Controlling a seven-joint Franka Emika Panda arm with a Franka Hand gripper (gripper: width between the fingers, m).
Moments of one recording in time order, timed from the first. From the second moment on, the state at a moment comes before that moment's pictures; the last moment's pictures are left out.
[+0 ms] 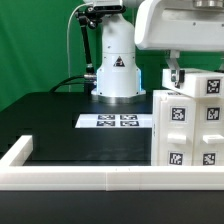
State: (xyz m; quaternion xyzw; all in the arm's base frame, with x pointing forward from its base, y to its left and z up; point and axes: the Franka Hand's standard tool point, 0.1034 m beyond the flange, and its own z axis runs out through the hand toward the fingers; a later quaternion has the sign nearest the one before) arm 0.617 0.088 0.154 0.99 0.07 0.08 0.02
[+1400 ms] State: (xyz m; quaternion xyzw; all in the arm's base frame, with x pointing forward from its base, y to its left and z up) arm 0.613 0.077 0.154 0.87 -0.49 0.09 -0.04
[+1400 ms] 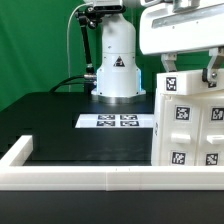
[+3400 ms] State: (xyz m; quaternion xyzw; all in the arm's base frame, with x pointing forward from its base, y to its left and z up) arm 0.617 0.094 0.182 0.58 -0.80 0.01 -0.14
